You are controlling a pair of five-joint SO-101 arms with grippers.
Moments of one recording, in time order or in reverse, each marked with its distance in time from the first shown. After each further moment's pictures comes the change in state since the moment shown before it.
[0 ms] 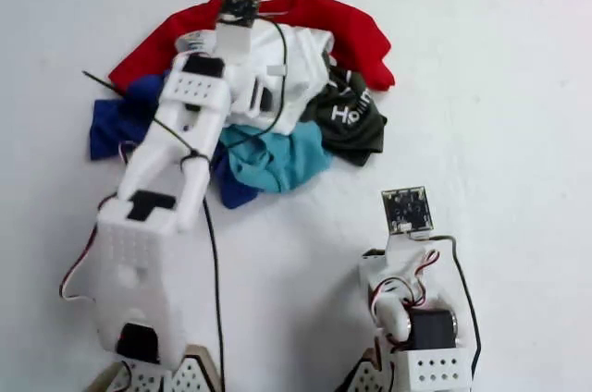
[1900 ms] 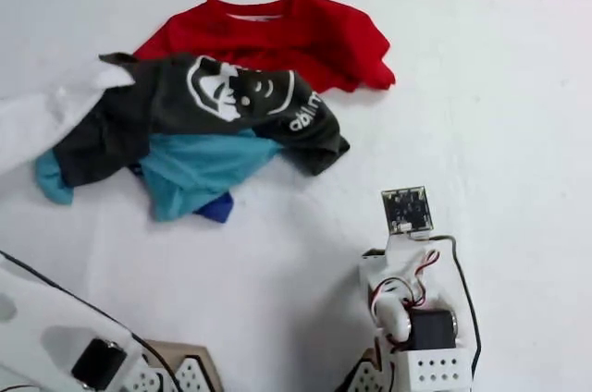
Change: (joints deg) left arm -72.8 14.8 -58.8 31.3 -25.2; right arm 0.0 0.0 0.0 0.0 0.0
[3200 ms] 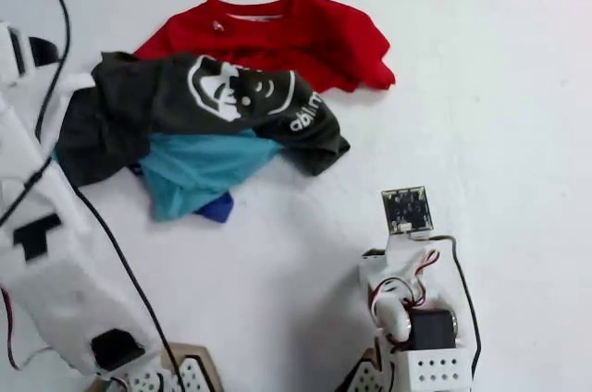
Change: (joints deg) left arm 36.6 -36.0 26.3 6.9 12.0; right arm 0.0 0.0 0.0 0.0 0.0
